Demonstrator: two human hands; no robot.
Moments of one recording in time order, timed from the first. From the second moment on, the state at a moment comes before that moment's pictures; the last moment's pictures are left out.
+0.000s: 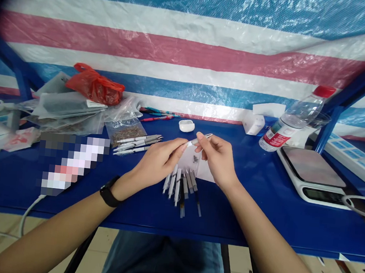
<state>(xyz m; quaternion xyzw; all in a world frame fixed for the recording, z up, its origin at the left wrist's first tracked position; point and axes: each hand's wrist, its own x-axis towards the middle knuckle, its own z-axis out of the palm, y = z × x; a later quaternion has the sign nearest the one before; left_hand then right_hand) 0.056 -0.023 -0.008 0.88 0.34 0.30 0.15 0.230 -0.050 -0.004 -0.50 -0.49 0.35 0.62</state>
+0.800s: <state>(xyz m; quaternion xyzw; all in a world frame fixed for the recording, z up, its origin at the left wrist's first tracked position) 0.057 -0.022 -0.004 0.73 0.29 0.30 0.55 0.240 -0.051 0.001 -0.44 -0.46 0.42 0.64</state>
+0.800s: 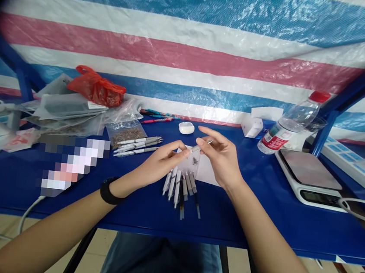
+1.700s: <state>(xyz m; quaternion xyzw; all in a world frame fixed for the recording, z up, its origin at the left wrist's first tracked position) 0.057 -0.024 -0.006 0.80 0.37 0.27 0.38 0.238 -0.052 0.004 -0.47 -0.43 0.47 0.61</state>
